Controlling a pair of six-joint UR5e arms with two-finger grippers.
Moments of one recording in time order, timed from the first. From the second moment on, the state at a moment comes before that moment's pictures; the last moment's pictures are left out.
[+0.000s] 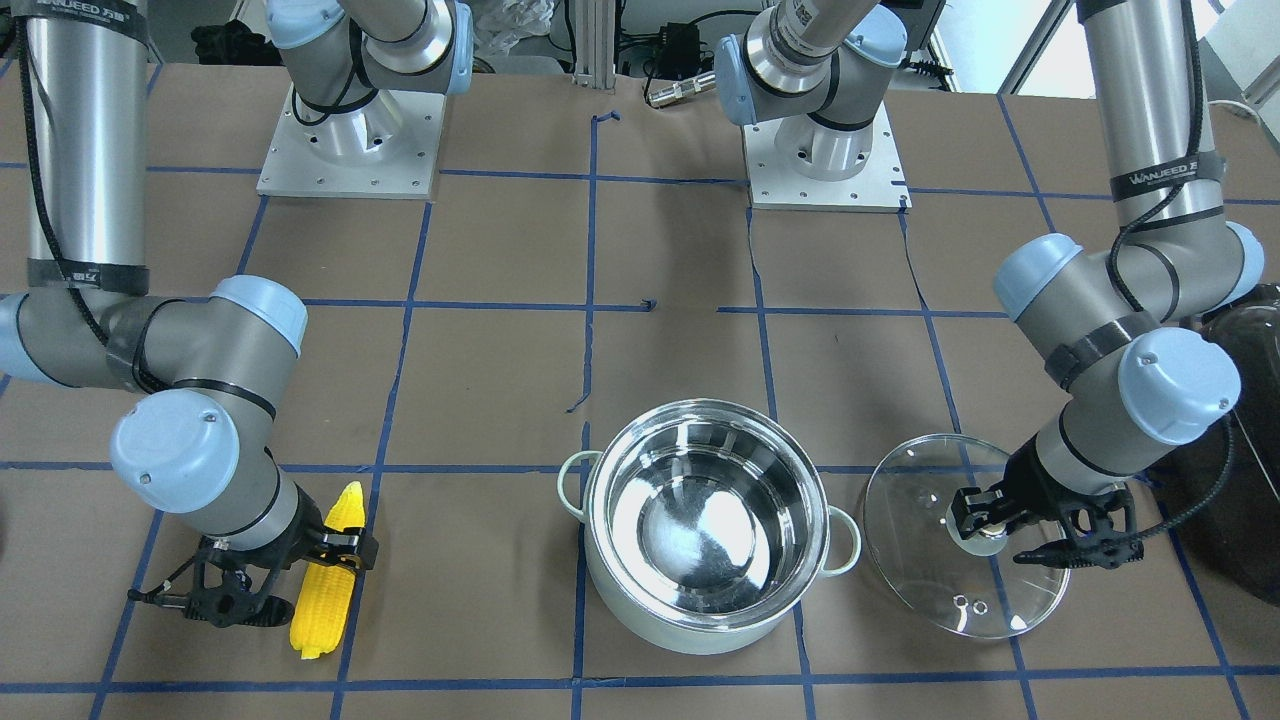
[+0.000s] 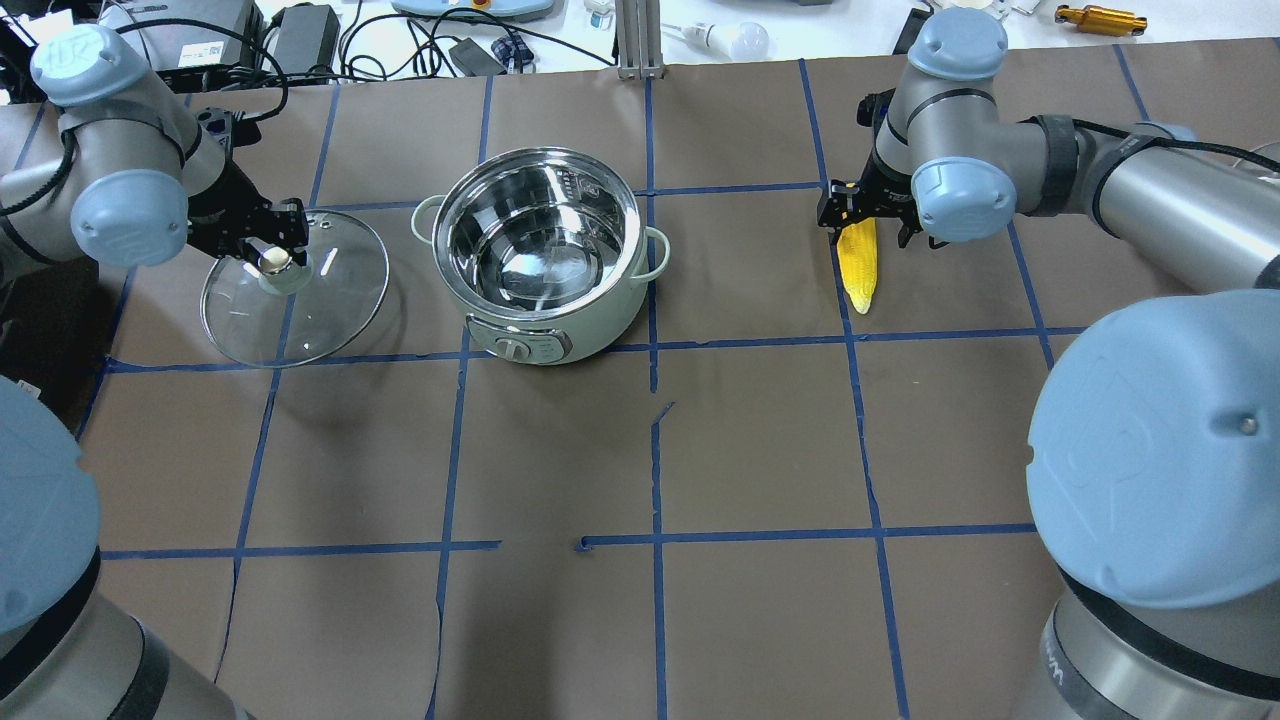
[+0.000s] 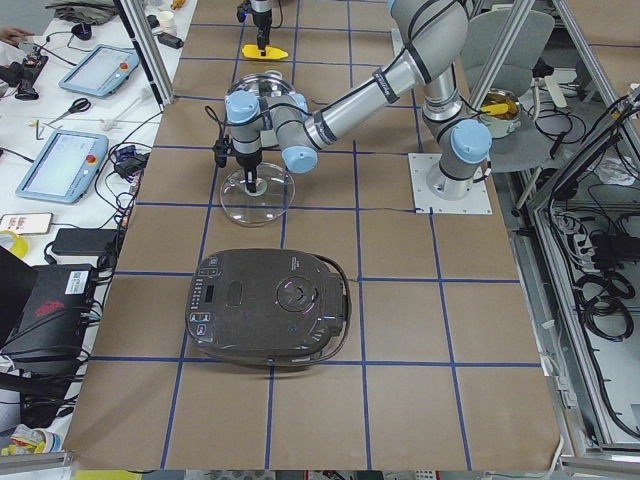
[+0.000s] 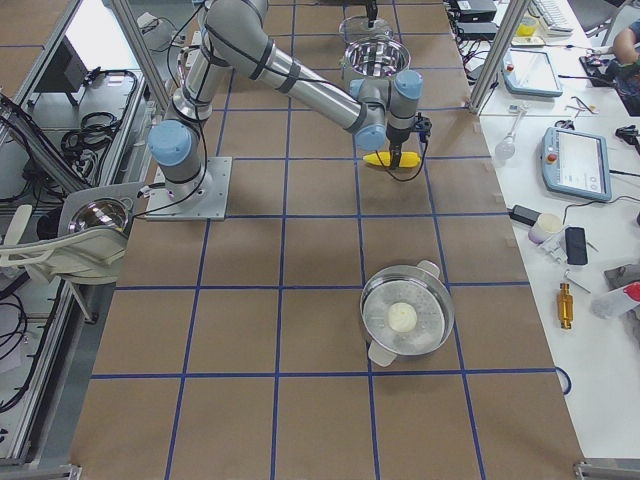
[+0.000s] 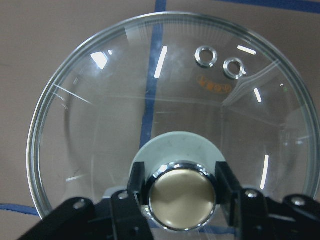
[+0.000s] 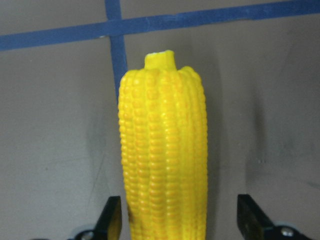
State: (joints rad) left arm -1.27 -2.03 -1.69 -0.91 1.57 0.21; right arm 1.51 -0.98 1.59 -2.21 -1.55 0.03
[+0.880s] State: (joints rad) left arm -1.28 -2.02 -1.74 -0.89 1.57 0.22; right arm 1.52 -0.99 1.56 -2.20 -1.56 0.05
